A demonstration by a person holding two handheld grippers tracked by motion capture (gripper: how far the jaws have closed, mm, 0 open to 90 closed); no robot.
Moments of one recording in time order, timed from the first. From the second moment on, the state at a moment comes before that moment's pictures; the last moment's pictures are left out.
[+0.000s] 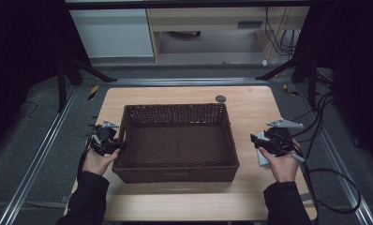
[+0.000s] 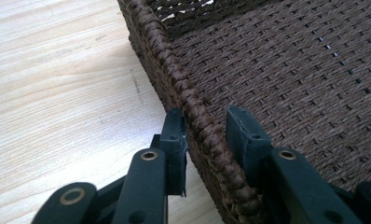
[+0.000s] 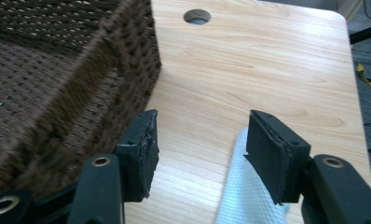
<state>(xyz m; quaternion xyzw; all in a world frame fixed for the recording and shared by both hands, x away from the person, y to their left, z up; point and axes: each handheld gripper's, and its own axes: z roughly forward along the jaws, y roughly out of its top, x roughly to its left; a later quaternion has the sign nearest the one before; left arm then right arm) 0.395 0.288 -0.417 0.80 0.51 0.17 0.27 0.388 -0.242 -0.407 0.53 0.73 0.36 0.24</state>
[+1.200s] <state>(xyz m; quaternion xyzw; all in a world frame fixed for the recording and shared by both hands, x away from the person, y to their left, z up) 0.398 0.290 -0.418 0.80 0.50 0.17 0.27 0.396 -0.284 -0.462 0.57 0.72 0.30 0.25</state>
